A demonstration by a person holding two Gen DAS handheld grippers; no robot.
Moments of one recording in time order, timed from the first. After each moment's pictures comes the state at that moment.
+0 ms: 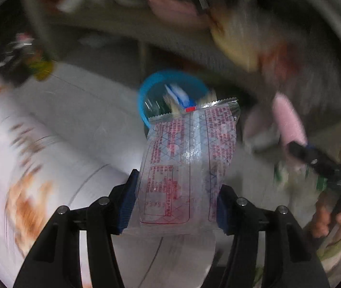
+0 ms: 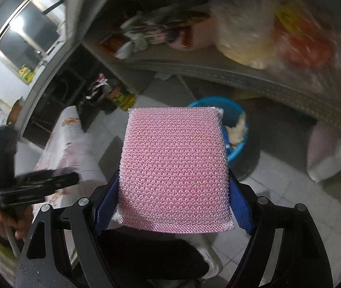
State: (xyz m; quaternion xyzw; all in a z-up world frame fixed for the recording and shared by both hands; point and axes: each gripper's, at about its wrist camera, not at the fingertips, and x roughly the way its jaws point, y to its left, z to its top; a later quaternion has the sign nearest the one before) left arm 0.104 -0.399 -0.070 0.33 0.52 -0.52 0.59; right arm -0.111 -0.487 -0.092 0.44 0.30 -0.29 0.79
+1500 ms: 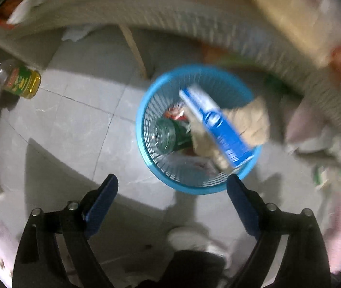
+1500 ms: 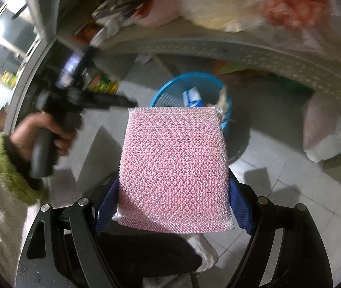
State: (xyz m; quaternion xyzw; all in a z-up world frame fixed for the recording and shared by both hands) left arm 0.151 -0.578 -0.161 0.41 0.52 -0.47 0.59; right arm -0.118 -0.517 -0.141 0.48 0.35 -0.28 0.75
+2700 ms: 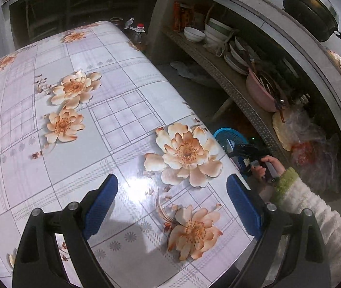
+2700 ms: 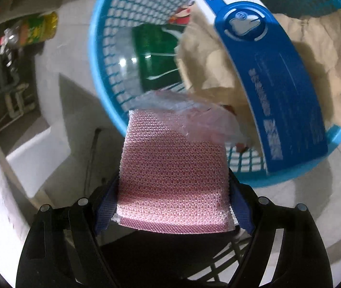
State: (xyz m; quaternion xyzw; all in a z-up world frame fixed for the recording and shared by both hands) left arm 0.213 -0.142 0.006 0.06 0.51 -0.39 0.77; right arm 0.070 -0.649 -0.369 0.64 0.57 -0.16 0.48
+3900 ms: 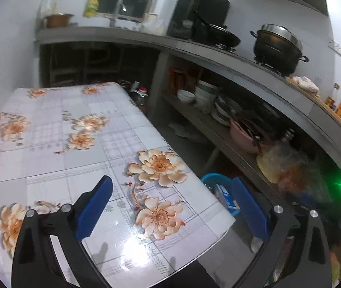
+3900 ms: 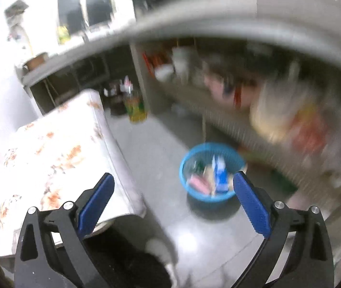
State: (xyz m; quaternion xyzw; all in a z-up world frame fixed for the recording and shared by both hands) left arm 0.069 -0.091 0.053 -0.01 0.32 -0.36 0.88; right arm -0.093 -0.401 -0.022 0.18 0.27 -0.32 0.89
